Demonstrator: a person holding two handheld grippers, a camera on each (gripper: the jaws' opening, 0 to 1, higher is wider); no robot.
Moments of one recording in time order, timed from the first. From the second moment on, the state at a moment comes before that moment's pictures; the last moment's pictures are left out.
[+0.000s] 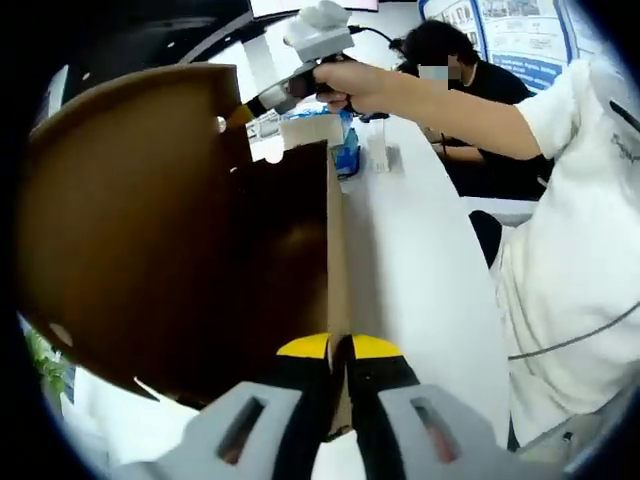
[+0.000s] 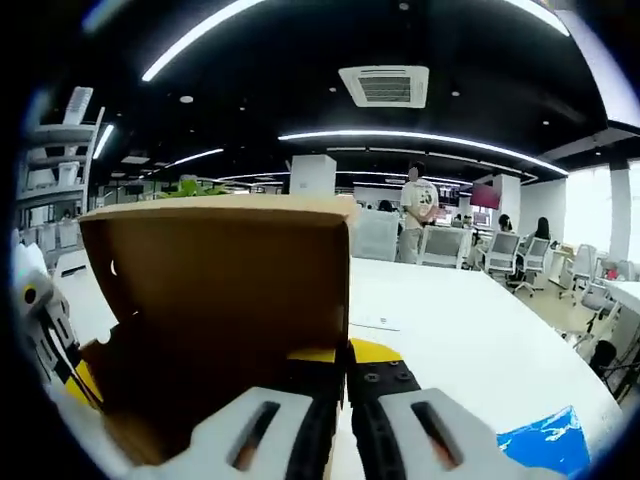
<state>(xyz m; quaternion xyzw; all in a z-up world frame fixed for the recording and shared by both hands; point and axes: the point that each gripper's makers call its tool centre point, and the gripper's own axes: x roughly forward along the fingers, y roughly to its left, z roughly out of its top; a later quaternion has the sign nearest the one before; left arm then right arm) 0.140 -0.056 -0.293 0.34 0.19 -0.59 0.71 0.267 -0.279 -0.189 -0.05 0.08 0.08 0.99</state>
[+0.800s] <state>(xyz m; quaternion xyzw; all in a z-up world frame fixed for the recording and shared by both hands) 0.162 -0.049 -0.289 0.35 0.13 -0.55 0.74 0.238 -0.280 -0.222 -0.07 0.10 0.05 0.99</state>
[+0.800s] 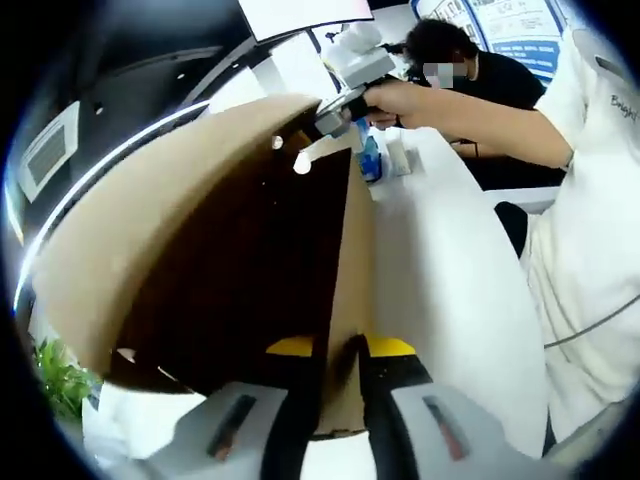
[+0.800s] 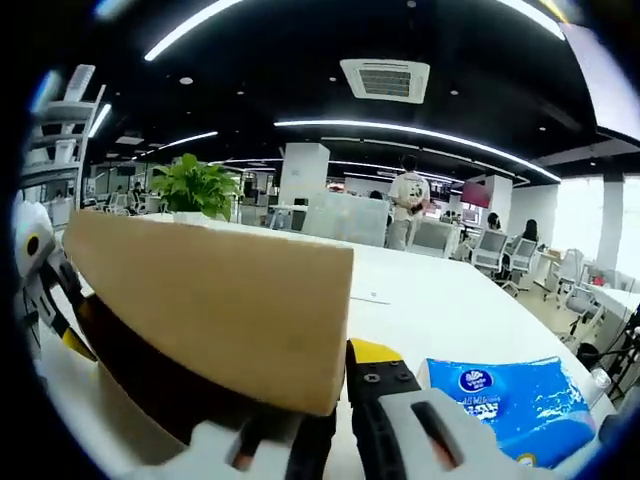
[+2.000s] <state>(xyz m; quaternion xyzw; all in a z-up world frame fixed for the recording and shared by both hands) 0.155 0.005 -0.215 -0.06 0.11 -0.38 0.91 0.234 -0.277 -0.229 -0.07 0.11 0.04 0.99</state>
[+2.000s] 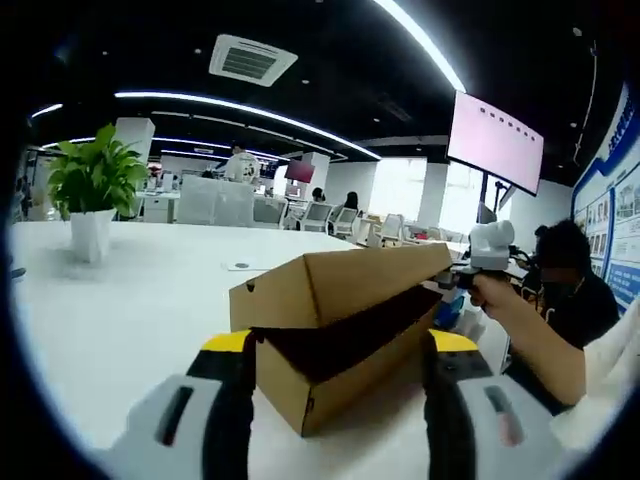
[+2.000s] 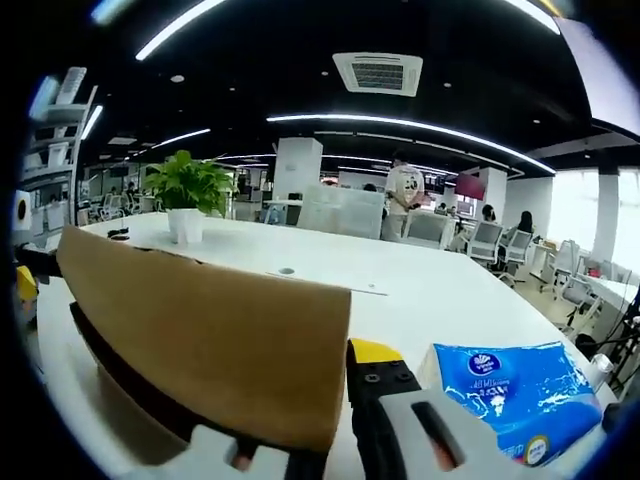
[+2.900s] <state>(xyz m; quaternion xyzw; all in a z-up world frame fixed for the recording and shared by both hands) 0.177 0.011 -0.205 -0.09 0.11 -0.34 0.93 0.231 -0.270 -0.232 -0.16 0.10 0.09 0.98</state>
